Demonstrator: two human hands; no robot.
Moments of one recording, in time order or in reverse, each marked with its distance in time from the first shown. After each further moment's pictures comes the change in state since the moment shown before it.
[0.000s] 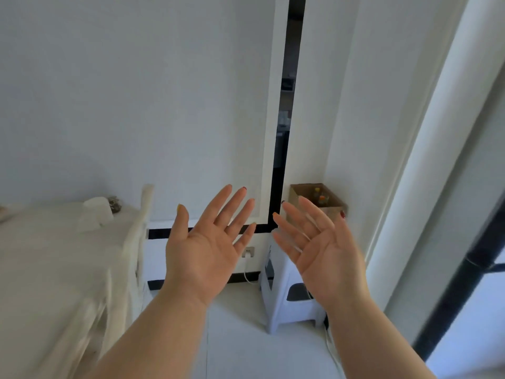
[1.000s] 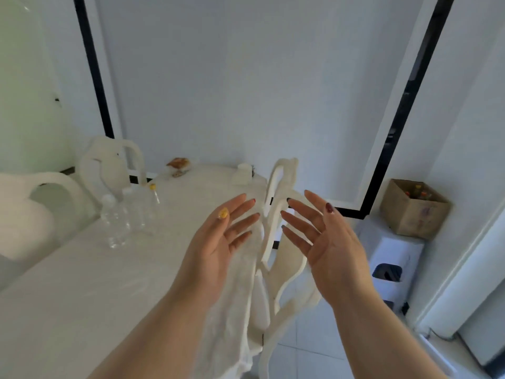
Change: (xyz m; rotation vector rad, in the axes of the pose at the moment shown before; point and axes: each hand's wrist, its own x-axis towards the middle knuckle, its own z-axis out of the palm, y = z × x) left_hand -0.467 0.250 -0.093 0.504 0.276 0.323; right_hand -0.352 0.165 0.316 -0.126 -0.255 0.051
